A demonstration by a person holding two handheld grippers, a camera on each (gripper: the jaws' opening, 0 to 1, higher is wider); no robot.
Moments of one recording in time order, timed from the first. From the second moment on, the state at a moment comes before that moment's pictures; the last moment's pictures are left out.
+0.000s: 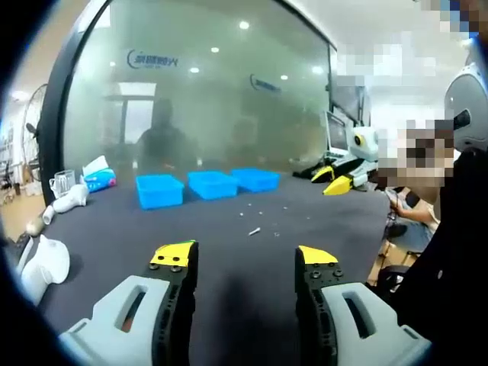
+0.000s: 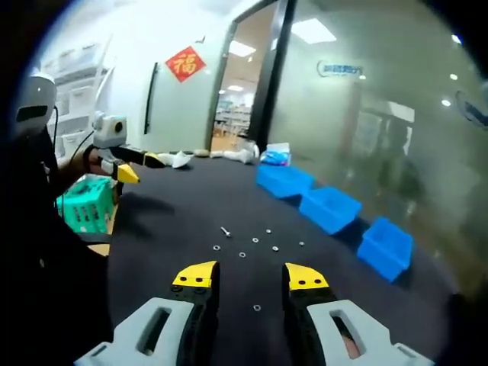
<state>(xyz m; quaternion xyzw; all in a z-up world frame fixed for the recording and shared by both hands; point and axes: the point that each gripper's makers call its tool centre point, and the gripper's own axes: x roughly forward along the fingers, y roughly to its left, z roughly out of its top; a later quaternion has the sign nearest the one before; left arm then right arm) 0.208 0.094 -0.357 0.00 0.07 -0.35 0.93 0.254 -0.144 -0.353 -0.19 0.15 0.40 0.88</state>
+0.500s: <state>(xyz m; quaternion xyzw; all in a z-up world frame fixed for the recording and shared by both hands) 0.211 0.100 -0.361 0.00 0.08 -0.35 0.93 0.279 -0.074 -0.369 -0.30 0.21 0.49 0.79</state>
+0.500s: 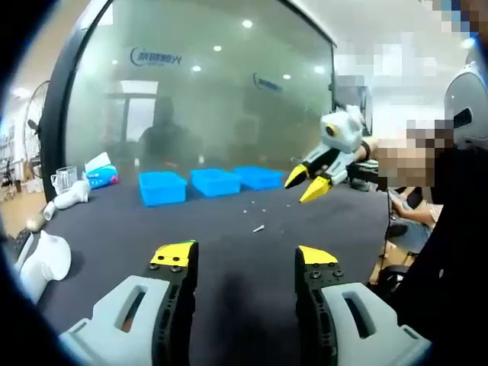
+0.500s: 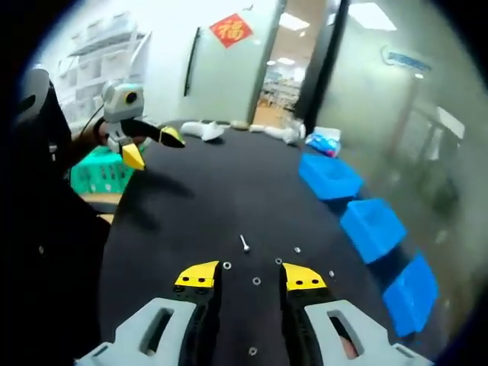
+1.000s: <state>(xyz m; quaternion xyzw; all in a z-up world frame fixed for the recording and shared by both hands) 0.212 0.095 -0.364 -0.01 0.08 -0.36 0.93 0.289 -0.031 -0.418 -0.43 0.29 0.56 0.66</state>
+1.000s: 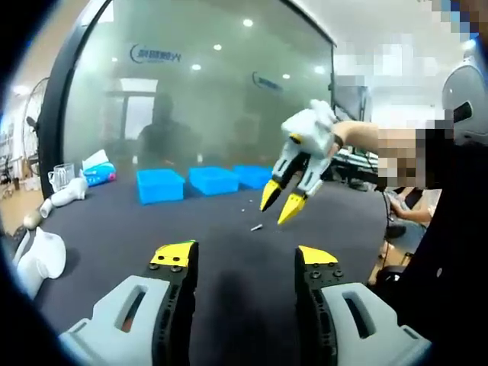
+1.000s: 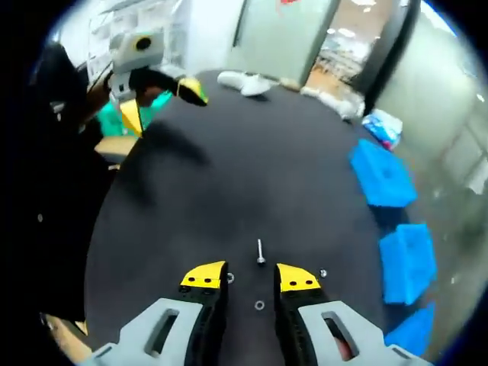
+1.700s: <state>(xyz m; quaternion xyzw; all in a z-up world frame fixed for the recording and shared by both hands) 0.213 0.103 -0.368 -0.01 0.08 -0.35 0.93 0.314 -0.016 -0.437 -0.45 0.34 0.56 0.61</state>
